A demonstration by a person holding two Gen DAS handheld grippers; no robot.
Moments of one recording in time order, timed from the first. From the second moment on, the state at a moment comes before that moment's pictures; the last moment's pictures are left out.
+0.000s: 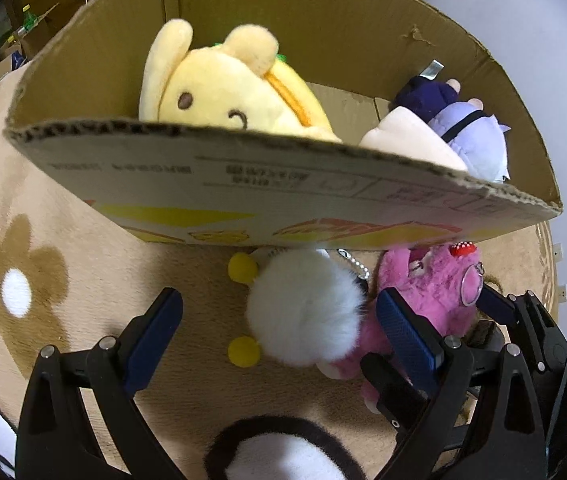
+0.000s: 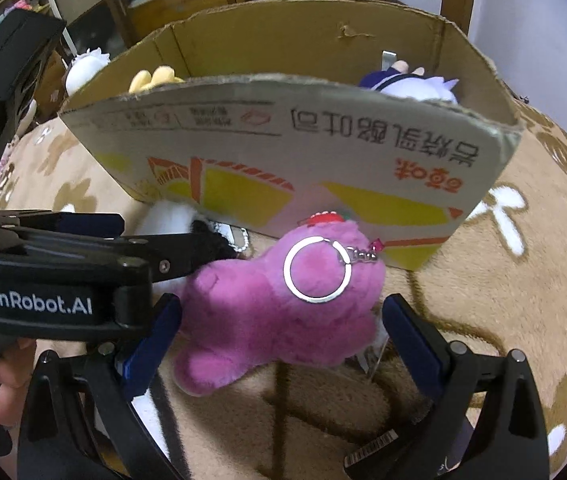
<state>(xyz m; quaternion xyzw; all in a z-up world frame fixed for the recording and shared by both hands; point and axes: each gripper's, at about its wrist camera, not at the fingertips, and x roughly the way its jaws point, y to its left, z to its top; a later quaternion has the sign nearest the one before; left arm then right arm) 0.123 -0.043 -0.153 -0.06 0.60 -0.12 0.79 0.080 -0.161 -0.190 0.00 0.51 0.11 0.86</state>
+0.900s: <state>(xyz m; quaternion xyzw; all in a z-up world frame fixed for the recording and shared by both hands) 0.118 -0.067 -0.161 -0.06 0.62 -0.17 0.77 0.079 -0.140 -0.202 -0.03 0.49 0.12 0.86</state>
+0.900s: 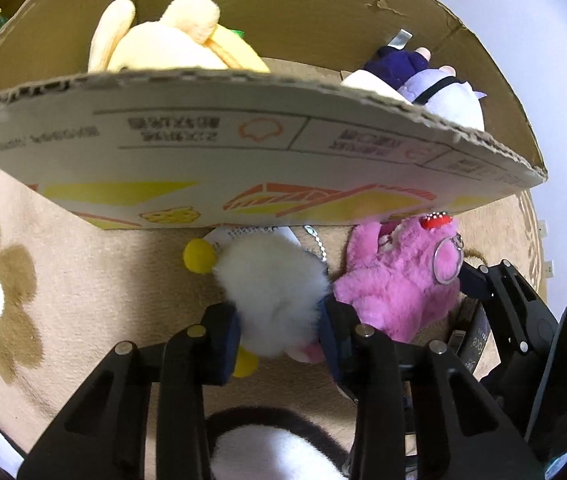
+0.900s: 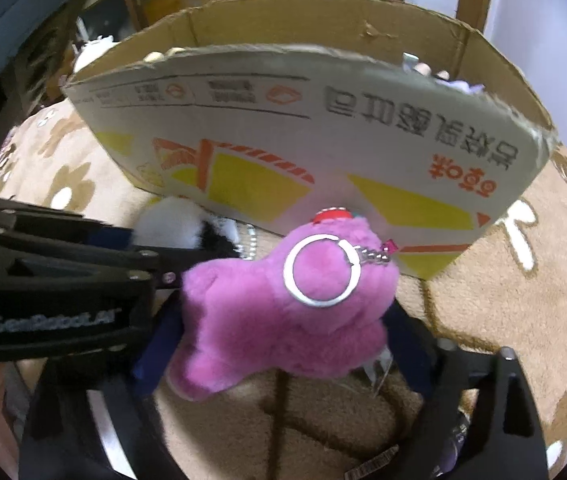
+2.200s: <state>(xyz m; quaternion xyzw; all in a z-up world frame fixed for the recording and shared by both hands) 0.036 -0.026 -0.002 0.02 0.33 -0.13 0.93 0.016 -0.206 -0.087 0.09 0.31 0.11 0.94</state>
